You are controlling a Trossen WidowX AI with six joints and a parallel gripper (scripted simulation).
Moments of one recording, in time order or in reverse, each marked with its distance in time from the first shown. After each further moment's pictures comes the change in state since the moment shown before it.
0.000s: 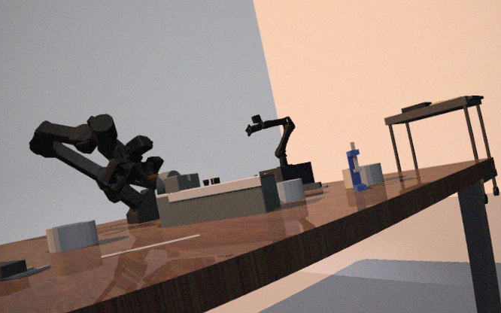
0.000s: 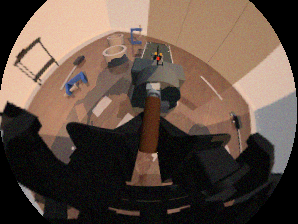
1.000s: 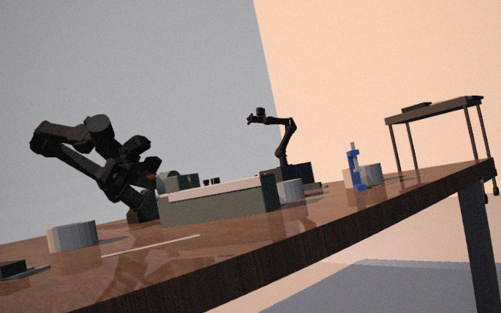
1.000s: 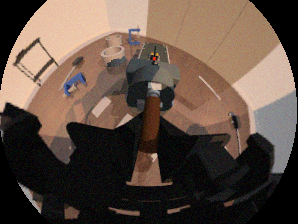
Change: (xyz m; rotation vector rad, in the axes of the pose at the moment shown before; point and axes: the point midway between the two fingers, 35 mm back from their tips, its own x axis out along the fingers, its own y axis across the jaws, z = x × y) arm 0.000 -0.008 0.000 -0.002 -0.005 -0.003
